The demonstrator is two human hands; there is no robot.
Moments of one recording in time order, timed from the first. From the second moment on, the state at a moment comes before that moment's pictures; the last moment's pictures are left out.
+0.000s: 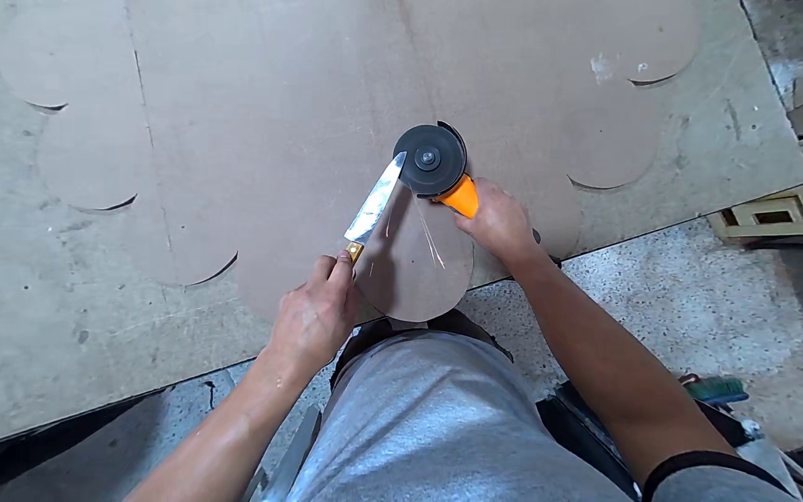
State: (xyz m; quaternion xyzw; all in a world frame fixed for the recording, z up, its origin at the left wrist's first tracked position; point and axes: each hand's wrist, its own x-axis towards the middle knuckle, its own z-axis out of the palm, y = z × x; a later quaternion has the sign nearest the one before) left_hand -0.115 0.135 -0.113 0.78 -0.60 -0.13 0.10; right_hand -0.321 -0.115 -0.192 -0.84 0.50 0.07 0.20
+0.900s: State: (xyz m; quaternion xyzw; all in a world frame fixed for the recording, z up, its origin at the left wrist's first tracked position) left_hand -0.111 0.139 -0.111 0.78 -0.61 -0.11 0.08; right_hand -0.321 -0.115 -0.191 -0.84 0.50 0.07 0.20
